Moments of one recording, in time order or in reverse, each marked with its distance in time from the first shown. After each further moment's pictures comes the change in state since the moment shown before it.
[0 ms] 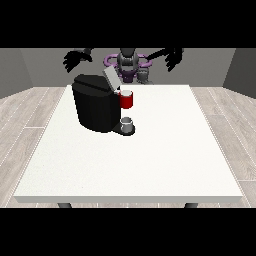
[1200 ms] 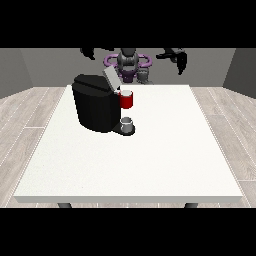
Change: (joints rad) left arm 0.363 -0.174 -0.016 -0.301 0.276 -0.082 0.033; right arm -0.167 -0.067 0.064 -0.053 0.033 0.127 0.122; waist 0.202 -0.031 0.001
